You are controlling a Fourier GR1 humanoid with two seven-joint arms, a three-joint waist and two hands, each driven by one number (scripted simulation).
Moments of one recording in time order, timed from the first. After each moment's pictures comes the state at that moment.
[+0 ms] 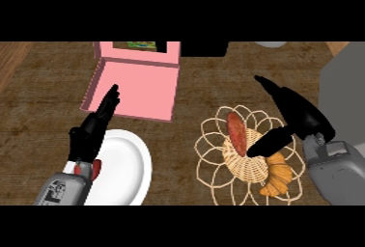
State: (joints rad) left arm -0.18 0.18 -0.15 -1.46 -0.02 0.09 0.05; right arm -0.44 -0.40 0.29 -1.70 0.29 0.26 0.87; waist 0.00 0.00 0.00
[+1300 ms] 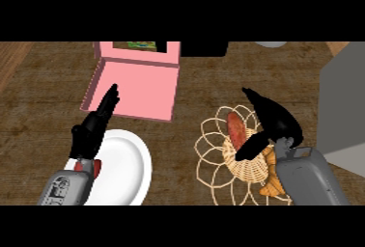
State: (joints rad) left arm -0.19 0.12 -0.05 -1.41 -0.11 0.02 0.01; right arm -0.38 -0.18 0.22 -1.58 0.59 0.37 0.79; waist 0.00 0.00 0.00
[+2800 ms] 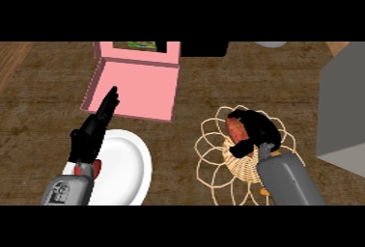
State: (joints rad) left arm -0.16 0.08 -0.03 -1.45 -0.15 -0.01 0.03; right arm -0.35 -0.07 0.18 -1.31 0.79 0.32 0.56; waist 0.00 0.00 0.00
